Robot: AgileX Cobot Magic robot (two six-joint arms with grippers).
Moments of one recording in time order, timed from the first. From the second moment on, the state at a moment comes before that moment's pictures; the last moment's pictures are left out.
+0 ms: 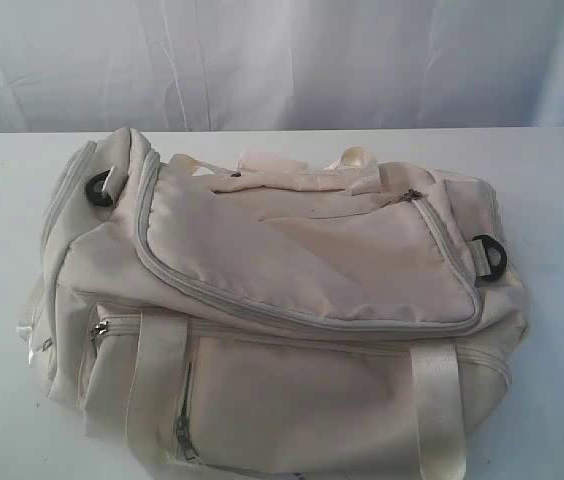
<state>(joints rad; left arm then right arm) 0.01 0.00 0.02 -0.03 0.40 0.04 0.24 0.00 0.00 -0.07 0.35 0.16</state>
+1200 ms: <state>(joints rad) 0.01 0.00 0.02 -0.03 -0.53 0.04 0.24 0.00 0.00 -0.07 -0.58 0.16</state>
